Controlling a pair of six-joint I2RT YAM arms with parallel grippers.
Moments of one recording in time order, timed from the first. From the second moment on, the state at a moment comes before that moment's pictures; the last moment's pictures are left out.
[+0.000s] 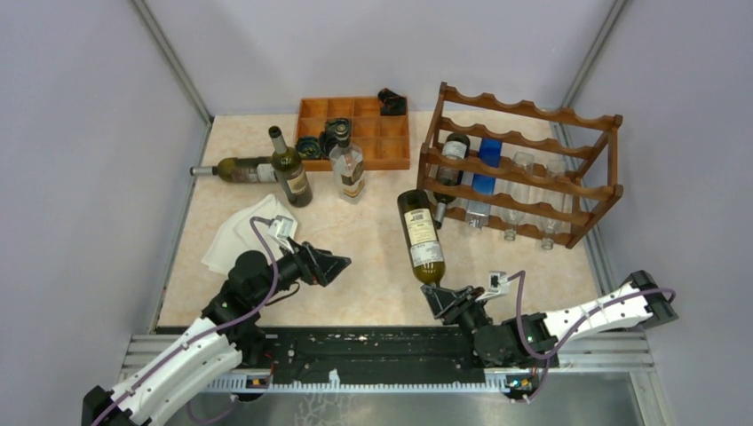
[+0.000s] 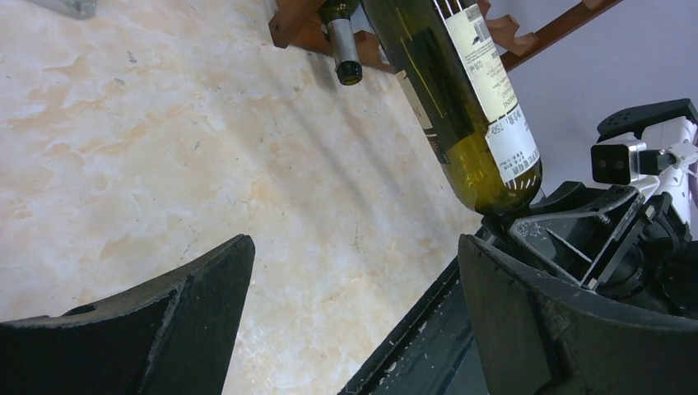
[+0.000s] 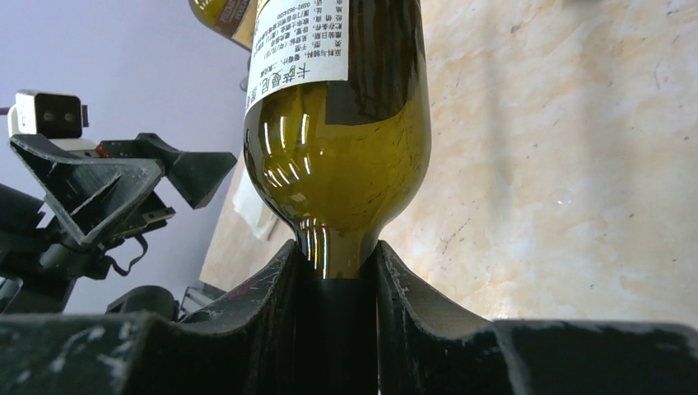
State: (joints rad) left arm -0.67 0.47 0.21 0.12 0.16 -0.68; right arm 1.82 0.30 0.02 0.06 1.32 1.11
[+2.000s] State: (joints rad) left arm -0.67 0.55 0.22 0.14 0.16 -0.68; right arm 1.85 0.24 0.20 -0.49 1.47 1.39
